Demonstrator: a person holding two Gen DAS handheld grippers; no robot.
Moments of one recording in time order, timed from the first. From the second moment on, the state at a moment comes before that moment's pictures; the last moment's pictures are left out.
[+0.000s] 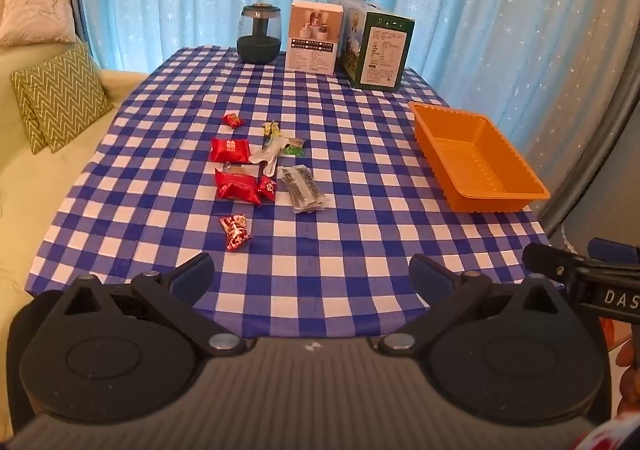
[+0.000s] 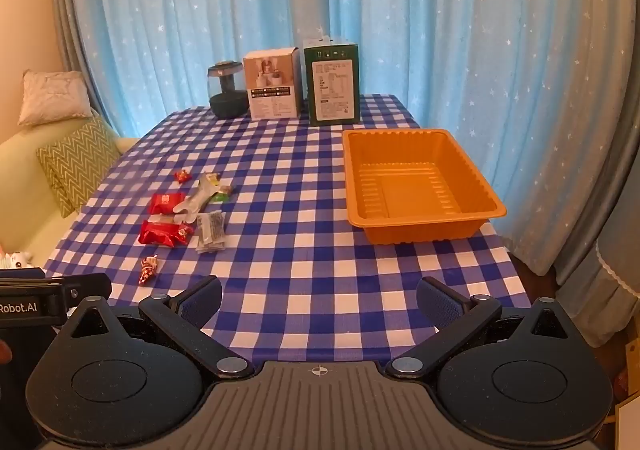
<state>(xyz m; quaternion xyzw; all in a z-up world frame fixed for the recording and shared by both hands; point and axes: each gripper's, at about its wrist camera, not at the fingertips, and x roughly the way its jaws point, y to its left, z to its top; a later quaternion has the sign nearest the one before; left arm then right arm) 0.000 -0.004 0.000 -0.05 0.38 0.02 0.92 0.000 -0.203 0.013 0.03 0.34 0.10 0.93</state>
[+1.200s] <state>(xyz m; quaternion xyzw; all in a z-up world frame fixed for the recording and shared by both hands) 0.001 -0.004 0.001 -0.07 0.37 0.01 0.93 -0.001 -0.204 0.008 0.03 0.35 0.10 0.93</state>
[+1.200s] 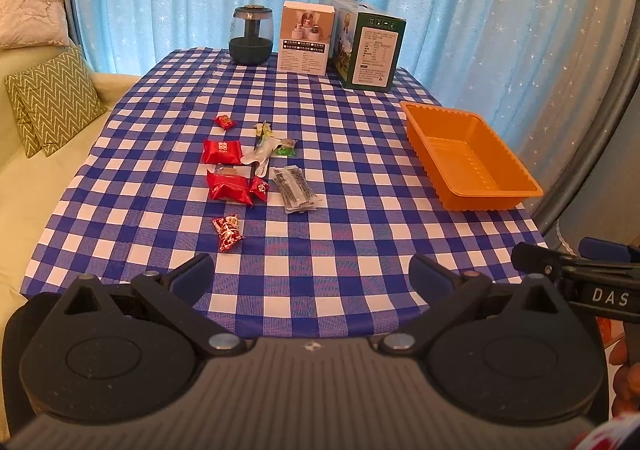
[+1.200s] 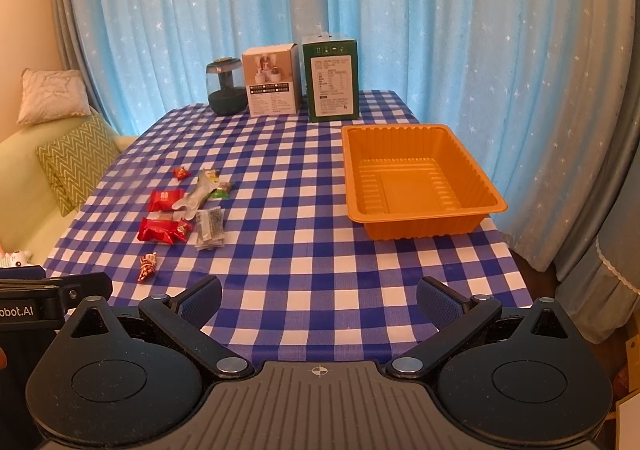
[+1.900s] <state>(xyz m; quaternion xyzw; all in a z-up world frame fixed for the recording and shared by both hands) -0.001 -0.006 0.003 -0.07 0.37 0.01 0.93 0.000 -0.204 0.009 0.03 0.35 0.10 0.93</state>
